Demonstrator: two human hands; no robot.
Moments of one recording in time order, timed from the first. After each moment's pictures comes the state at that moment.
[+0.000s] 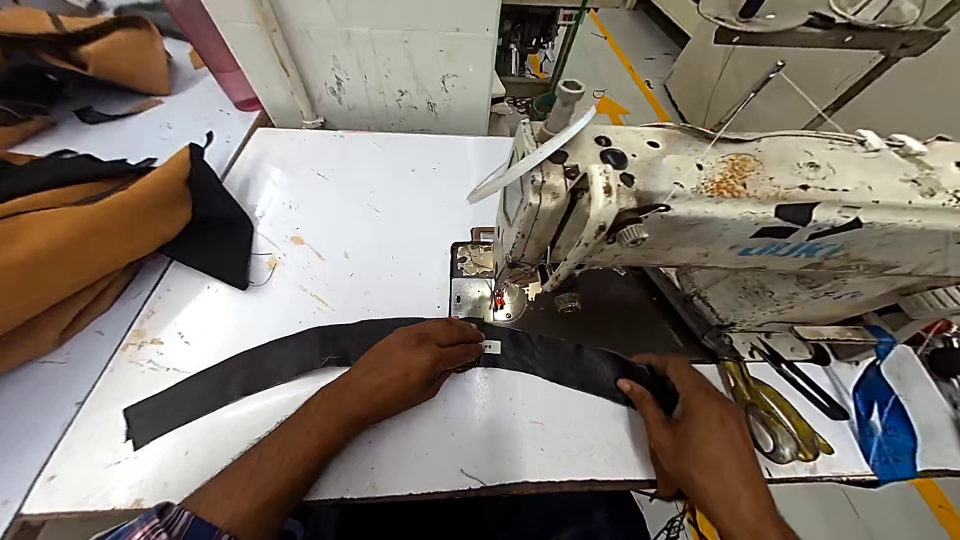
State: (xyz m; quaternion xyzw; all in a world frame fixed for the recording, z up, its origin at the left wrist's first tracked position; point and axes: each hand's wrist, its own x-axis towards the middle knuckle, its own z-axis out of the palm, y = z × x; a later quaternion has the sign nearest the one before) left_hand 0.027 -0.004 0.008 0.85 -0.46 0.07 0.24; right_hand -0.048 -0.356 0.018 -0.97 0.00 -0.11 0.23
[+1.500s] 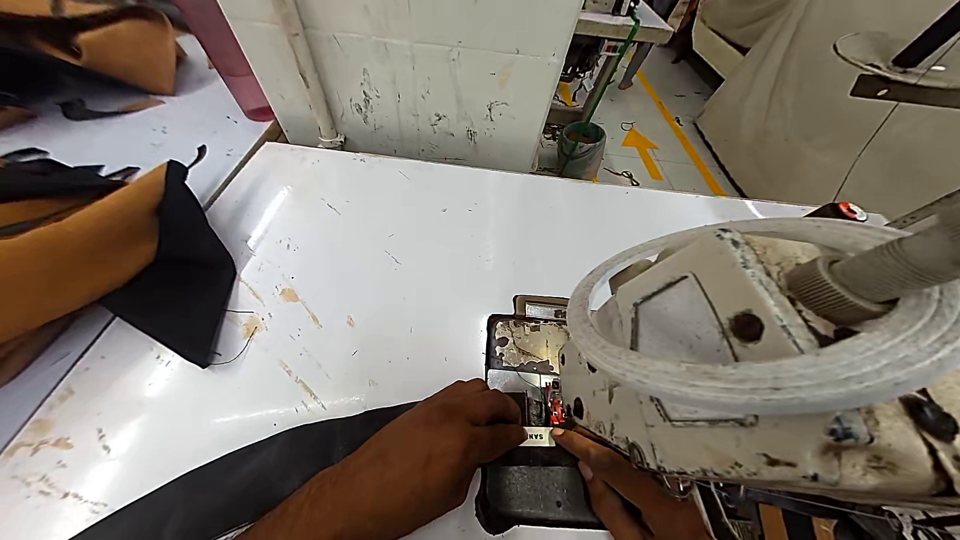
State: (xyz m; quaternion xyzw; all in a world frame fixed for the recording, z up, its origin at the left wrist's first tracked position) left_hand 0.068 0.002 0.003 0.84 -0.42 0.04 0.35; right_hand 0.042 -0.310 -0.043 -0.88 -0.34 -0.04 0.32
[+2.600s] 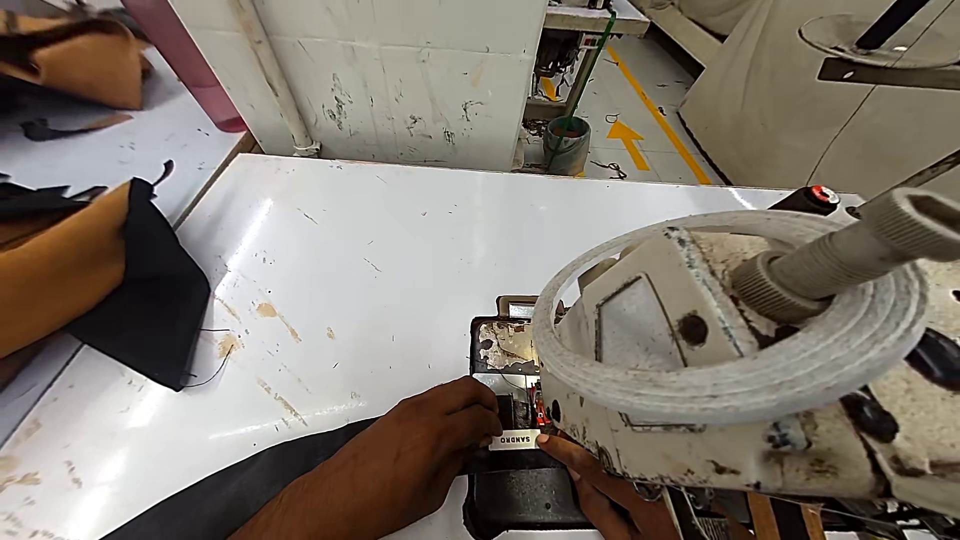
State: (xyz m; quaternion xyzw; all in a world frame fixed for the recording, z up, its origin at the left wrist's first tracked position) left_hand 0.074 0.007 0.006 0.84 -0.40 0.03 0.36; right_hand 0.041 -0.309 -0.050 -0.88 -0.32 0.00 0.35
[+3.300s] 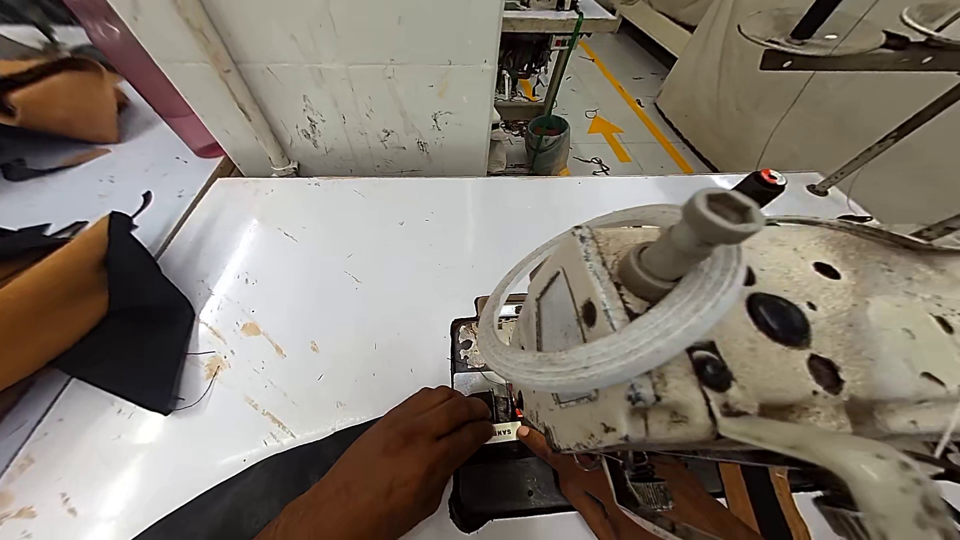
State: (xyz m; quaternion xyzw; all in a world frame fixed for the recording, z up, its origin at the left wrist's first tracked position) left_hand 0.068 -0.002 0.009 0.84 -0.44 0.13 0.28; right_hand 0.040 -0.301 -0.025 -0.91 -0.35 -0.03 0.22
